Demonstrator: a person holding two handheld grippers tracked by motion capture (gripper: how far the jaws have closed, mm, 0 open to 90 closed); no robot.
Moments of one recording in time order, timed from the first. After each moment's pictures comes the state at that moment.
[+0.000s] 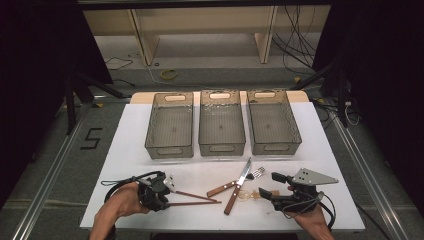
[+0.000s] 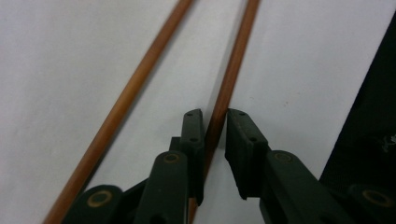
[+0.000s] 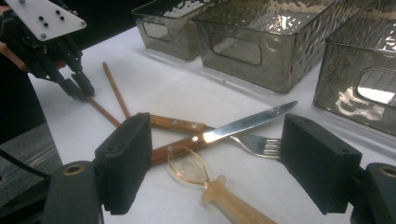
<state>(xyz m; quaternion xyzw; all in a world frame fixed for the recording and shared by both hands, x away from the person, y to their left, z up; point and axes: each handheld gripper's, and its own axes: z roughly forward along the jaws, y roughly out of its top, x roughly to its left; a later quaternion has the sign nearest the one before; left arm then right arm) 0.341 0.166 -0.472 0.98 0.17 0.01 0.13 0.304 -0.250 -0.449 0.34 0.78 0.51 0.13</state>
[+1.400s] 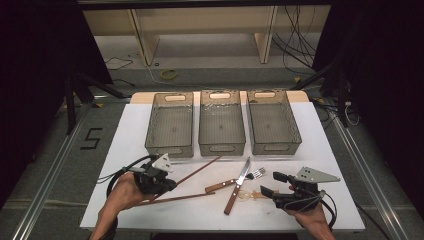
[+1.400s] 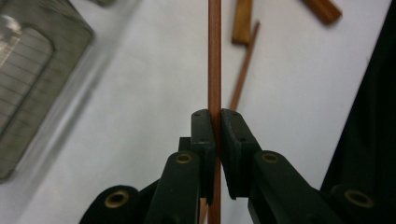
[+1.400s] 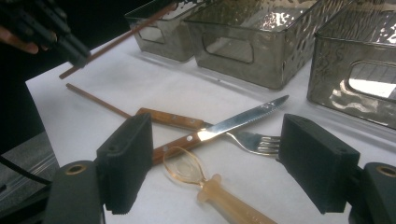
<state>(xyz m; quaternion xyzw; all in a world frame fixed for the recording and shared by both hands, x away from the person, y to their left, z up) 0.353 0.169 -0.420 0.93 0.24 0.06 0.28 0.307 -0.255 -0.450 0.36 0.77 0.52 0.12</state>
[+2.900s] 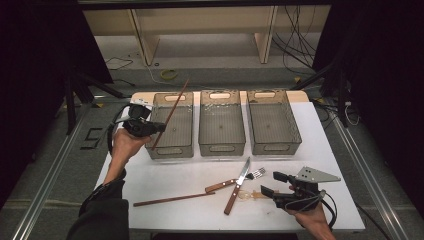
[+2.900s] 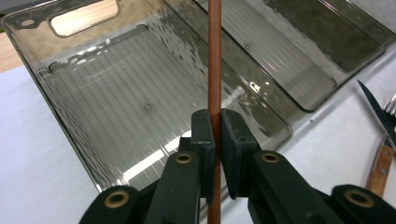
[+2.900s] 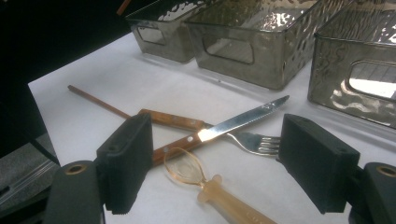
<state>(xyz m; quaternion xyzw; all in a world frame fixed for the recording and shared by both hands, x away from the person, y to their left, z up) 0.472 0.215 -0.376 0.80 0.44 0.13 0.37 0.308 -0.256 -0.450 0.36 0.77 0.52 0.11</state>
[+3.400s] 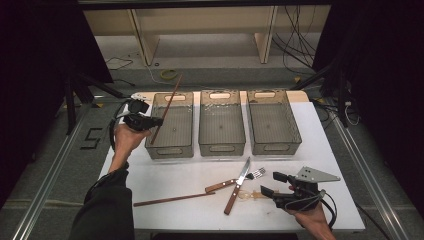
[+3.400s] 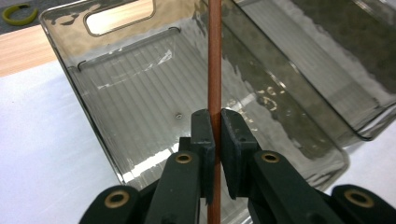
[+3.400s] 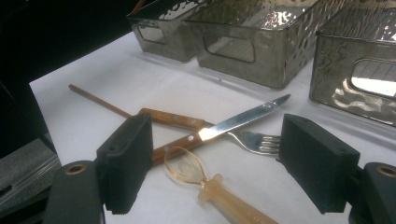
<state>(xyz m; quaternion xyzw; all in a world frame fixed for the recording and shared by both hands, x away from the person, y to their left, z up) 0.499 0.224 -0.390 0.79 0.48 0.14 0.37 0.308 -0.256 -0.451 0.36 0.77 0.52 0.11</state>
